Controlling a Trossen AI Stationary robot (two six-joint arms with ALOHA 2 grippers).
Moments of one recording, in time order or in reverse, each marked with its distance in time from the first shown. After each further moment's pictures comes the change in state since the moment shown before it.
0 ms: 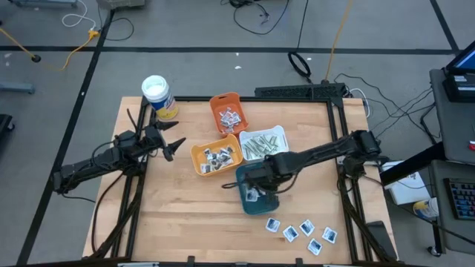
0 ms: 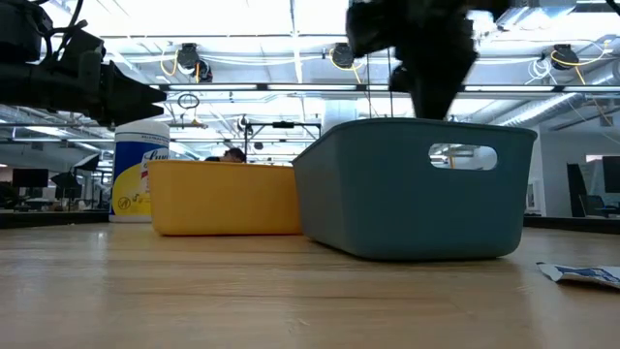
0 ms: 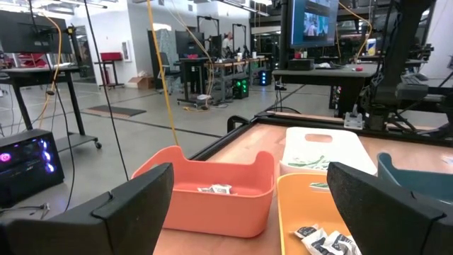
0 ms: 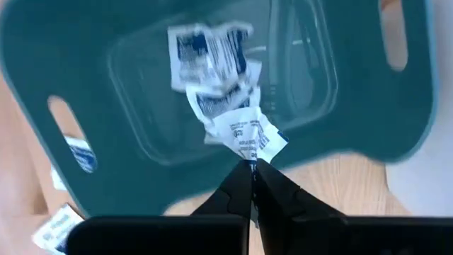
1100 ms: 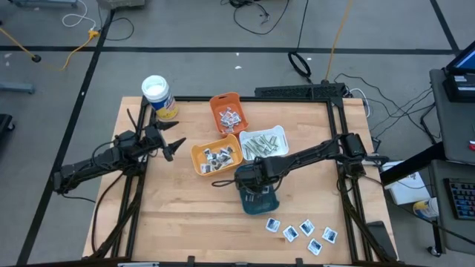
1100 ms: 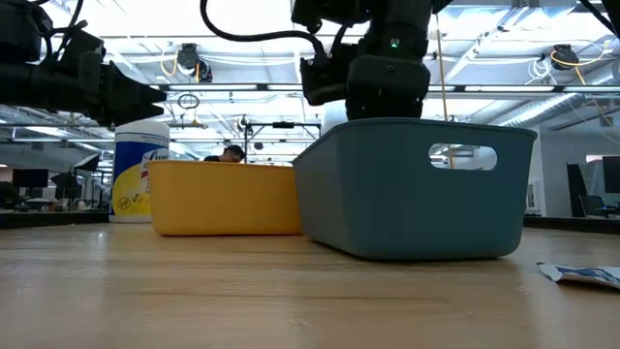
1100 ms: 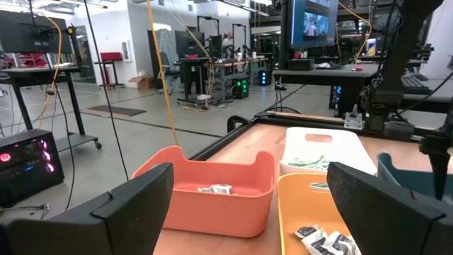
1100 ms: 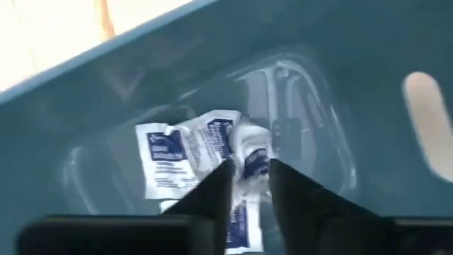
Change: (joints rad) left arm 0.000 0.000 0.000 0.000 0.000 0.000; right arm -0.038 0.141 -0.034 0.279 0.057 0.063
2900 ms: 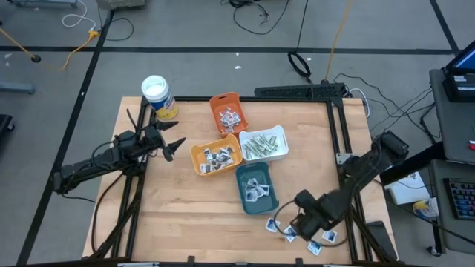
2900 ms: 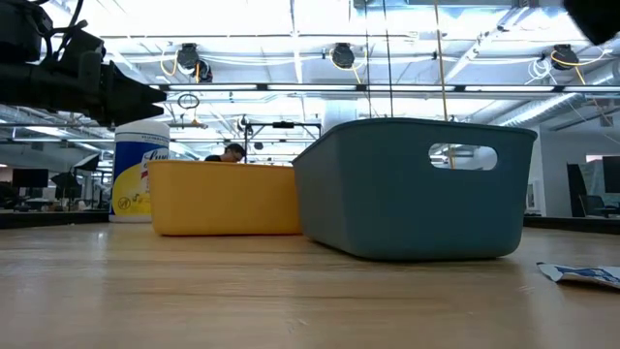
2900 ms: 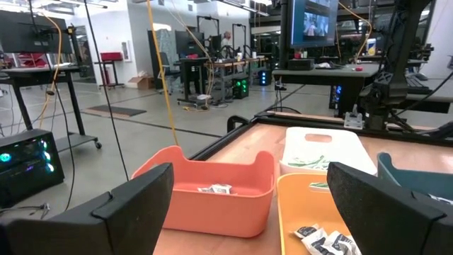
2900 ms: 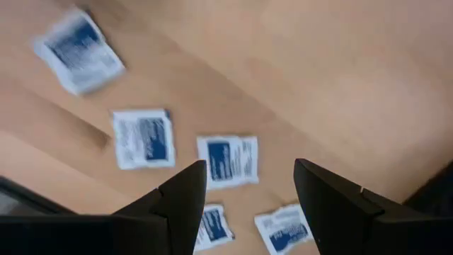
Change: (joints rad) left arm 0.000 0.000 0.000 0.000 0.000 0.000; right arm 0.546 -0.360 -0.296 -0.278 -0.107 1.320
